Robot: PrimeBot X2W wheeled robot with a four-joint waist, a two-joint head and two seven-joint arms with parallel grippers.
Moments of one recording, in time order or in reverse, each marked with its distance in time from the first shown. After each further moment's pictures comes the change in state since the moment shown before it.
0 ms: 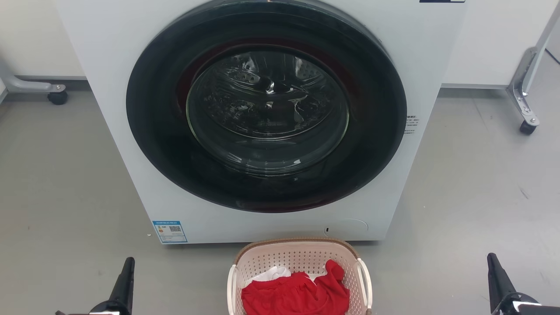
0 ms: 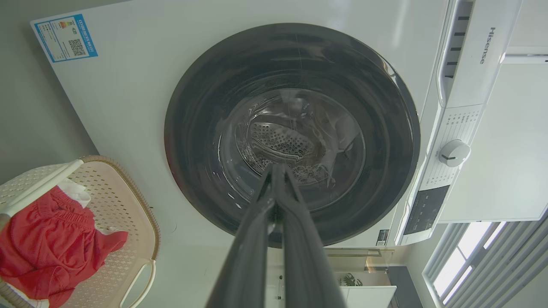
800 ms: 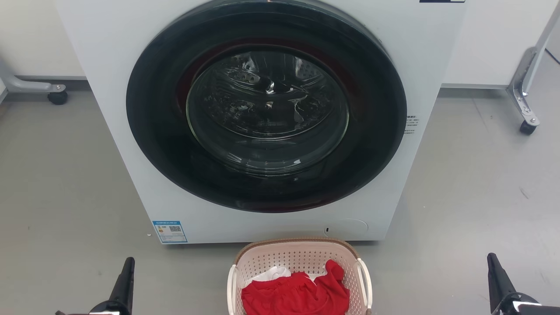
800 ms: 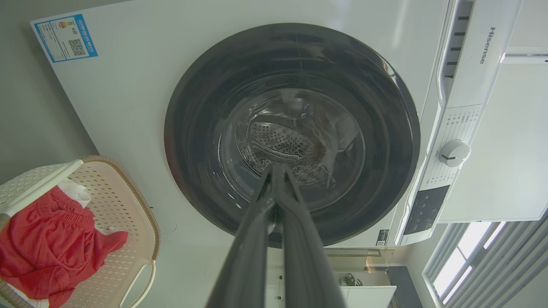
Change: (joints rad) left arm 0.000 0.000 0.000 0.000 0.000 0.000 0.000; right arm 0.000 0.000 0.000 0.000 0.001 0.000 0.000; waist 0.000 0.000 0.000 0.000
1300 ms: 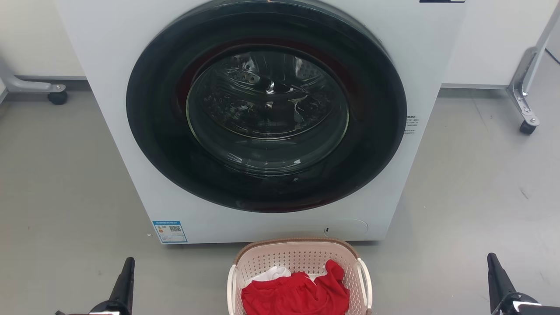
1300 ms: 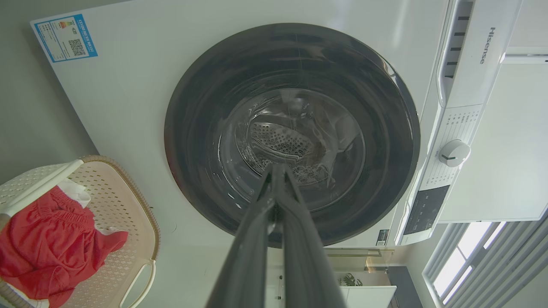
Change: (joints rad) left arm 0.000 0.000 0.000 0.000 0.000 0.000 0.000; right arm 0.000 0.000 0.000 0.000 0.000 0.000 0.000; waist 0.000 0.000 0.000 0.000
